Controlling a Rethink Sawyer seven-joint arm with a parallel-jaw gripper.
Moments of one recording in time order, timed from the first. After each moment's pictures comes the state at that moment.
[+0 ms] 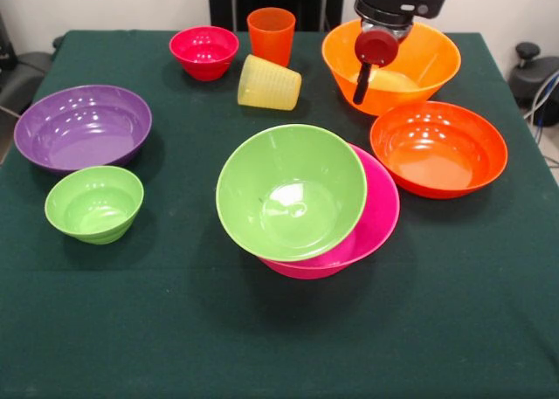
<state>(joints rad) 0.19 -0.51 -0.21 2.05 0.78 0.01 2.88</state>
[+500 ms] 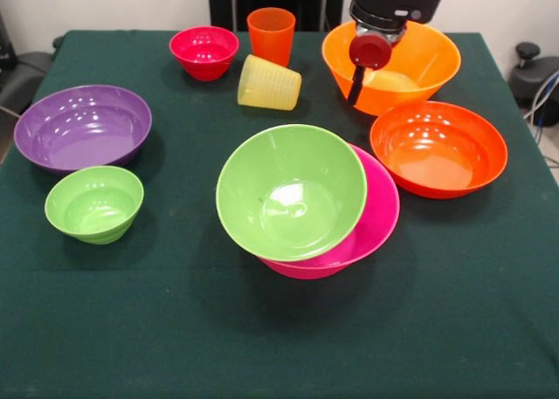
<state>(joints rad) 0.19 -0.47 -0.21 2.05 0.78 0.01 2.88</state>
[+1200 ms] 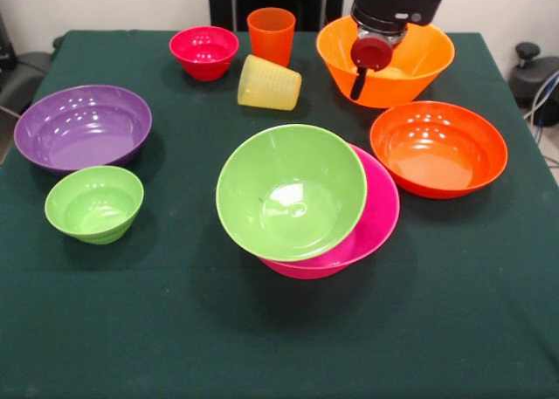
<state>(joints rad) 0.20 -0.47 -0.22 2.05 0.78 0.04 2.88</state>
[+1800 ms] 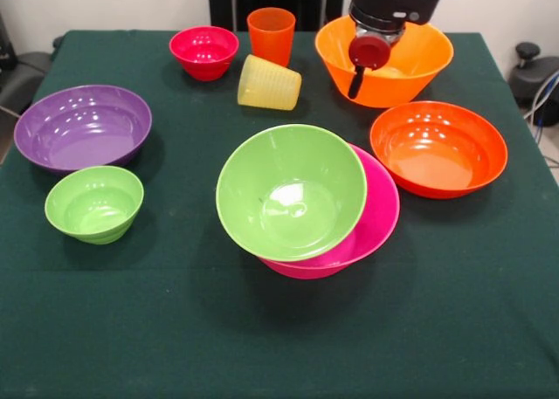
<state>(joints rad) 0.21 -0.47 -0.24 2.05 0.78 0.06 2.88</state>
